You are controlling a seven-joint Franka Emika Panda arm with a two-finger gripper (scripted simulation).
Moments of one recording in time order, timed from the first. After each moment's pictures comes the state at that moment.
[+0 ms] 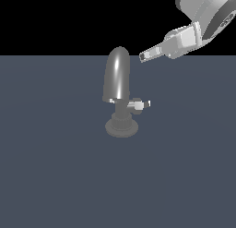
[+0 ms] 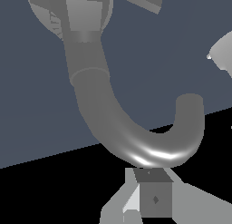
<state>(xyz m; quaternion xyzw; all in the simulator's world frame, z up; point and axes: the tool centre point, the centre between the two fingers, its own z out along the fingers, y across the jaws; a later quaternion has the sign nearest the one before) 0.011 -0.084 0.285 -0.61 0.52 0.54 0.26</state>
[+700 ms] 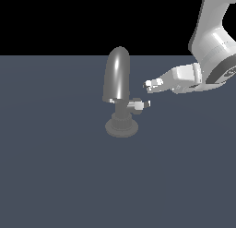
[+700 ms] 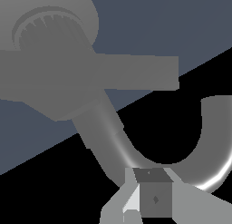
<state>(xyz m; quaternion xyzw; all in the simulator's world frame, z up) 0.005 -0.100 0.196 -0.42 0.59 0.62 0.30</state>
